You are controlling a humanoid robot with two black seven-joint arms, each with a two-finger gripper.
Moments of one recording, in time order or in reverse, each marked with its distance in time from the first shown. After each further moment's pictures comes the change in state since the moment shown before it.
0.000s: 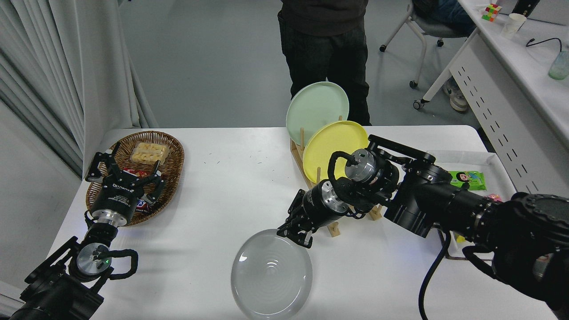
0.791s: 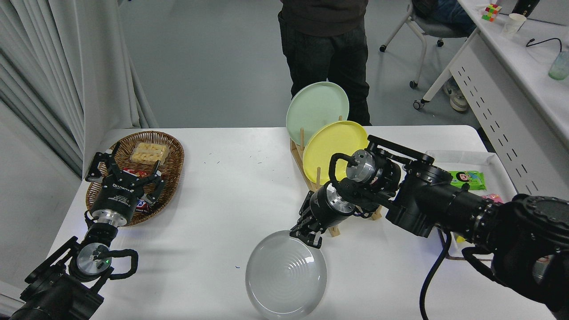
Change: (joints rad) left arm 0.000 0.000 0.000 0.000 0.000 0.000 0.000; right arm -0.014 0.000 0.047 -0.046 -0.082 -0.031 -0.006
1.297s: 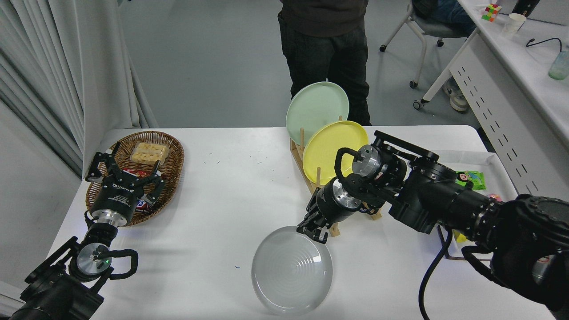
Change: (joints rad) left arm 0.000 0.000 0.000 0.000 0.000 0.000 0.000; right arm -0.002 0.000 0.032 -0.020 -0.012 -0.011 -0.046
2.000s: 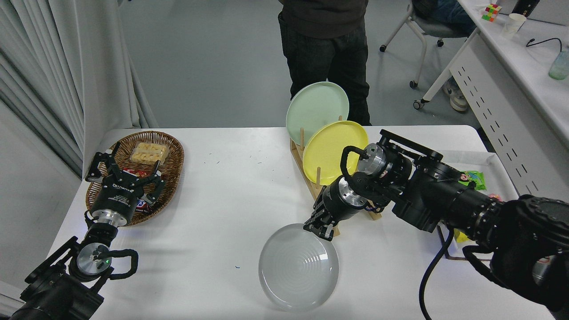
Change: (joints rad) left arm 0.000 0.000 0.000 0.000 0.000 0.000 0.000; right arm -0.003 0.000 0.005 -0.059 -0.026 0.015 -0.005
